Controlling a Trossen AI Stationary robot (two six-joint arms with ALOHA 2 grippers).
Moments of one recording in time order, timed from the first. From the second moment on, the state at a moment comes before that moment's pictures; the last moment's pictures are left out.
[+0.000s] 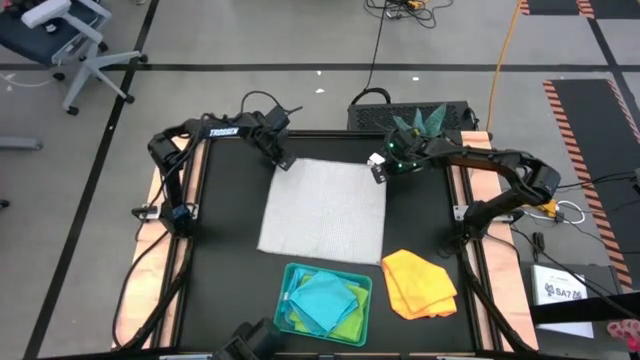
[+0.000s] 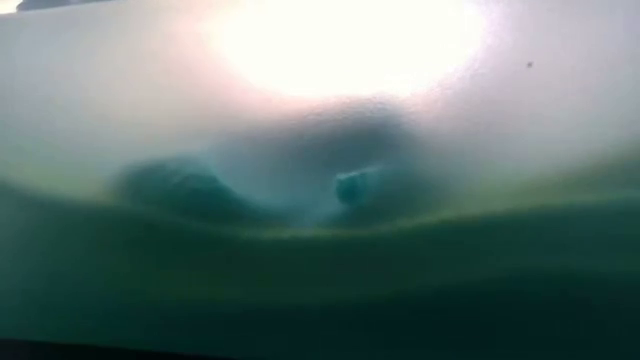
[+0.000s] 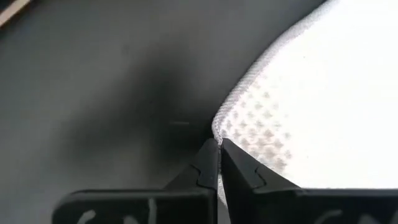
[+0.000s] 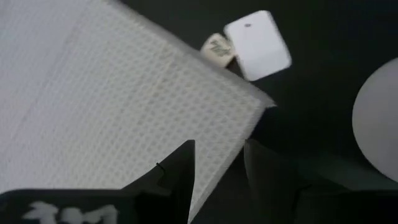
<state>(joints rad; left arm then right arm) 0.78 1.91 1.22 -0.63 0.20 -0.10 -0.63 1.44 0.82 -0.50 -0.03 0.51</state>
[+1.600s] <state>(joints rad) 0.76 1.89 1.23 -0.64 0.12 -0.09 -0.71 1.72 0.82 -0.27 -0.05 0.45</state>
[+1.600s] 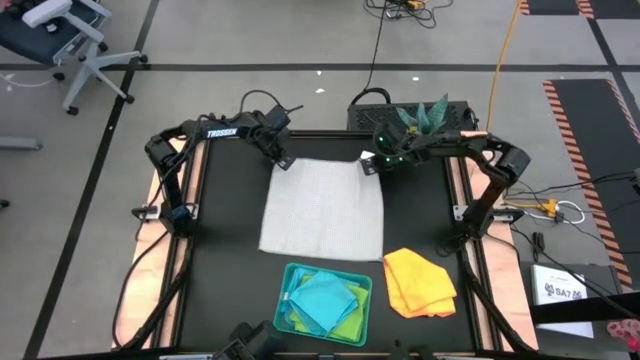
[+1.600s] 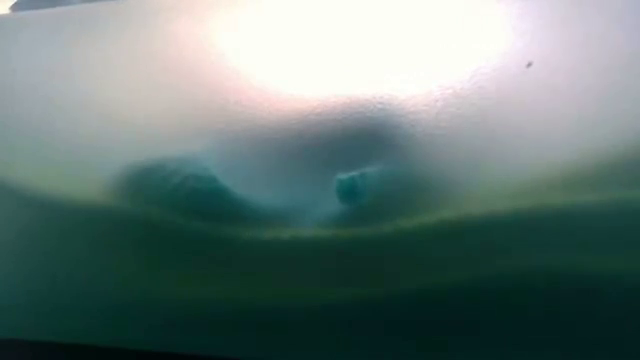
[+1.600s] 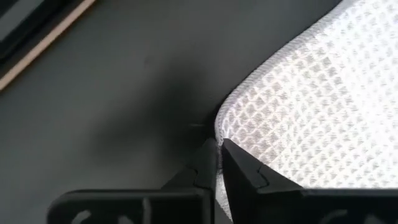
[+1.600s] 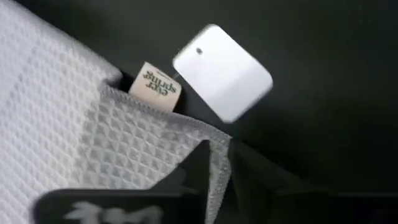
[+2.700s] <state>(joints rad) 0.83 1.87 1.32 -0.63 0.08 -0.07 -0.84 1.52 0.81 -0.31 -0.06 0.33</state>
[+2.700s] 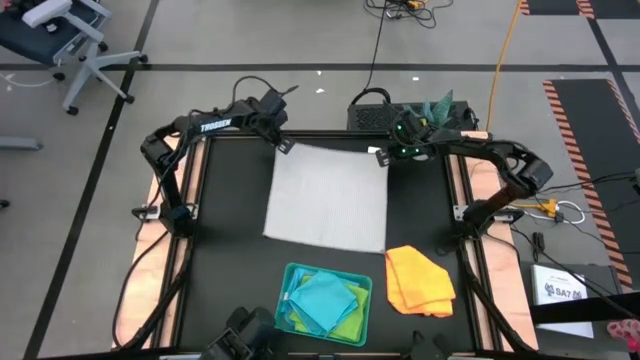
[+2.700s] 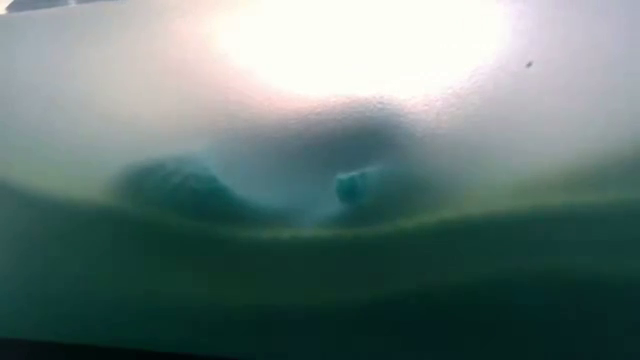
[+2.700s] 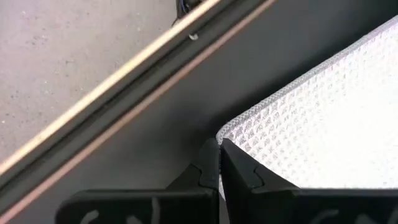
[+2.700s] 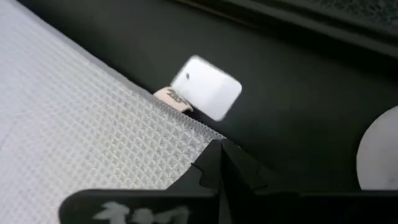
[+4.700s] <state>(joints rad) 0.16 1.68 1.24 -1.13 -0.04 -0.47 0.01 1.29 0.82 -0.66 -0.15 0.82</state>
